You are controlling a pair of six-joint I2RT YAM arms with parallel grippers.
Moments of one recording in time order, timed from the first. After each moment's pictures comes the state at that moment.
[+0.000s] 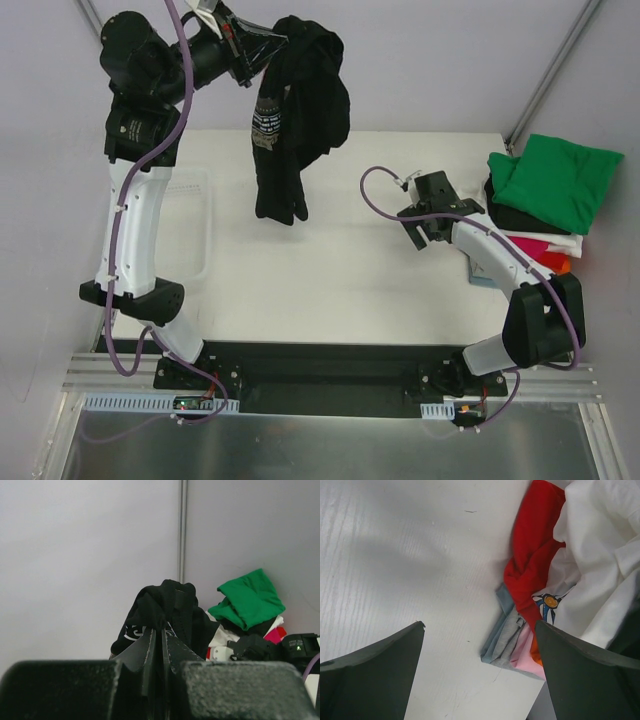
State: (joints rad) left arm -0.30 1.68 2.43 -0.43 0.65 -0.18; right arm 0.35 1.45 1.09 -0.64 0.37 -0.30
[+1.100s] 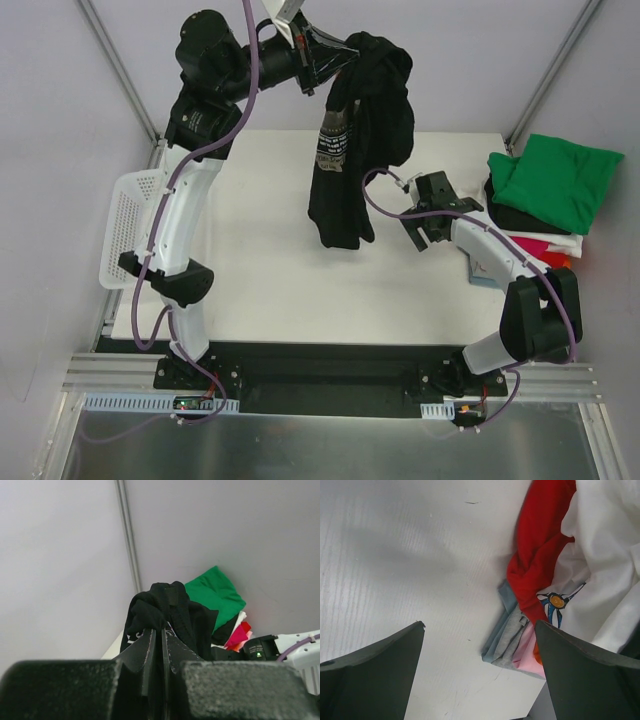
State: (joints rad) left arm -0.53 1.89 2.63 -0.43 0.66 -0.15; right arm 0.33 1.49 1.09 -0.65 0.36 -0.30
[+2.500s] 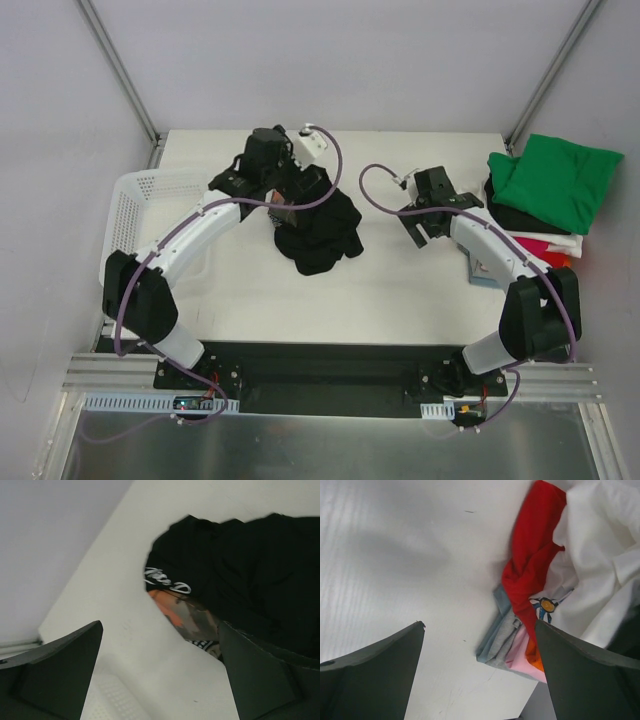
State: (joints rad) left arm -0.51 1.55 1.41 -0.32 -0.06 0.56; right arm 0.35 1.50 1.14 -0.68 0.35 -0.33
